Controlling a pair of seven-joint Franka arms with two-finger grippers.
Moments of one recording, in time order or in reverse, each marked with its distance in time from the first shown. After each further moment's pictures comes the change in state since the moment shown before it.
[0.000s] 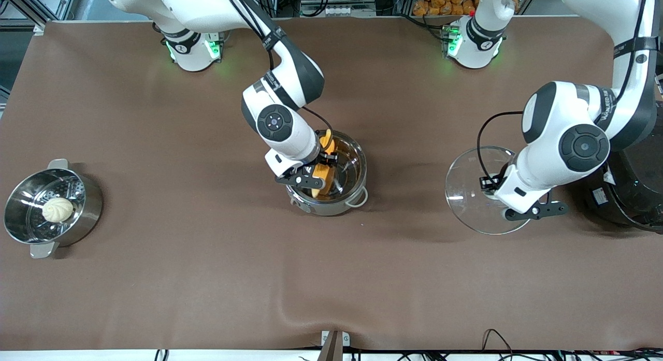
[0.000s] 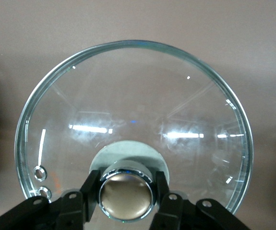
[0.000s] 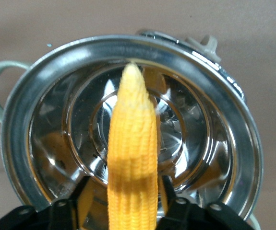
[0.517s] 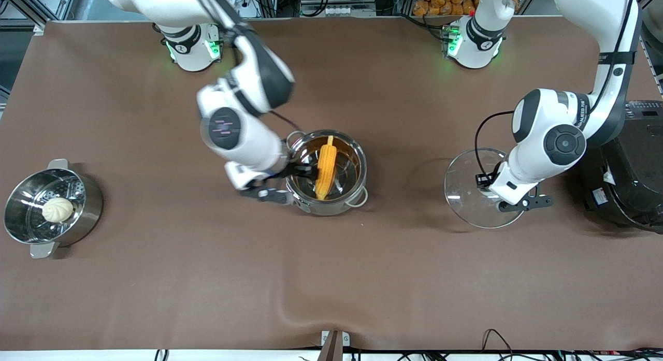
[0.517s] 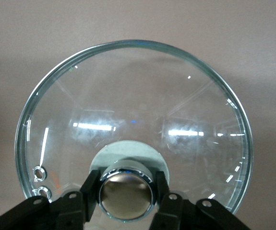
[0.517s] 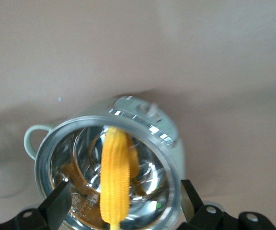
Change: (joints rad) left arm 0.031 -0.033 -0.002 -0.232 0.000 0.203 0.004; right arm -0.167 -0.103 -0.023 0.084 -0.017 -0.170 -0.058
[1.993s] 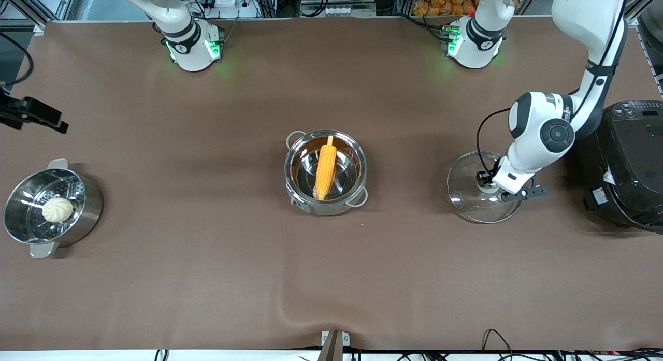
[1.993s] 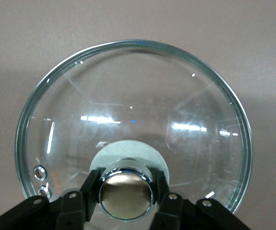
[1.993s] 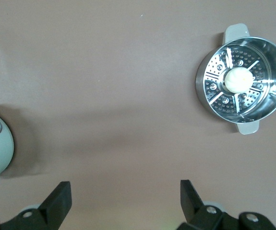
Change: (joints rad) left arm 0.083 0.005 -0.002 -0.306 -0.014 0.414 0.049; right arm -0.567 -0.443 -0.005 -0.048 -0.273 -0.453 -0.630
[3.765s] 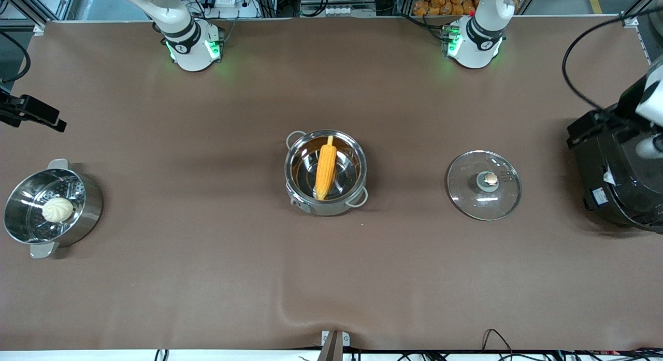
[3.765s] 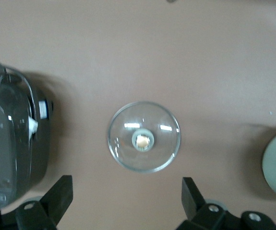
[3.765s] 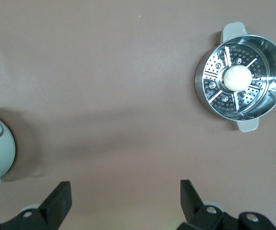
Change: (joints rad) left arm 0.055 -0.215 -0.030 0.825 -0.035 -1.000 0.105; right arm -0.003 -0.002 0.011 -0.002 -0.001 0.001 0.025
